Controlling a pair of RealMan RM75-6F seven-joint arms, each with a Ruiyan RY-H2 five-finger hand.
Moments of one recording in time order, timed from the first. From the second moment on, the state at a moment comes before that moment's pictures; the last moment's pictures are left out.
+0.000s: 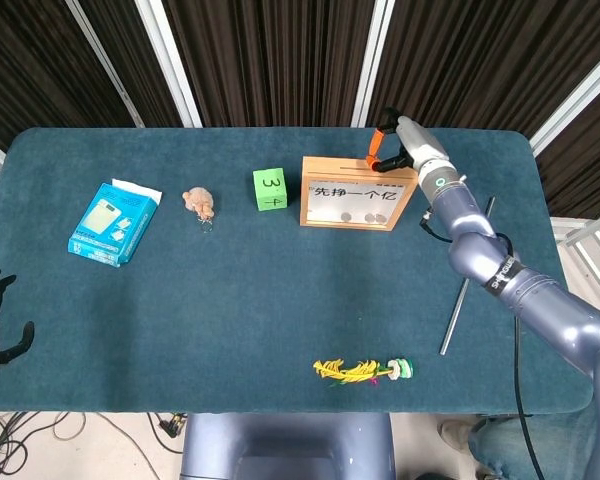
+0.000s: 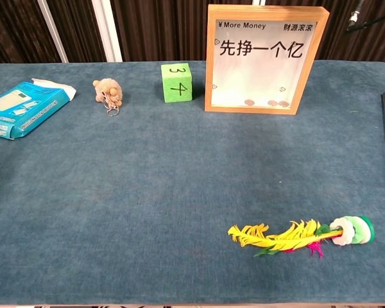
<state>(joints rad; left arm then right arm) -0.08 -1.15 -0.13 -1.76 1.21 1.44 0.13 1.21 -1.31 0.38 -0.95 -0.41 0.29 0.08</state>
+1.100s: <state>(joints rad) -0.08 -1.15 -0.13 -1.76 1.21 1.44 0.13 1.27 -1.33 0.26 -0.93 -0.40 0.30 0.17</state>
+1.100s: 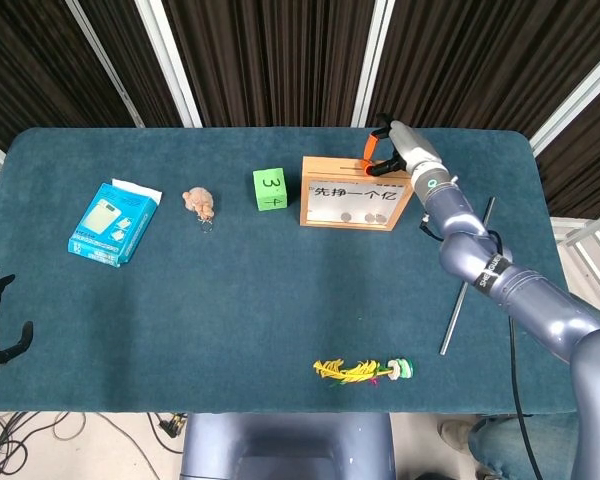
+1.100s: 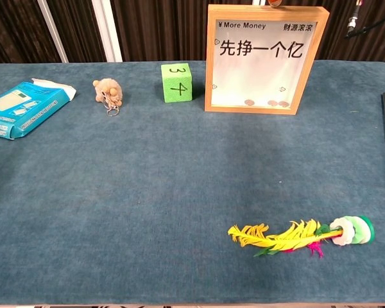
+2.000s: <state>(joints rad) -0.08 -1.15 -0.13 -1.76 1.21 1.44 0.13 1.30 -1.33 0.21 -0.94 -0.38 0.29 0.20</state>
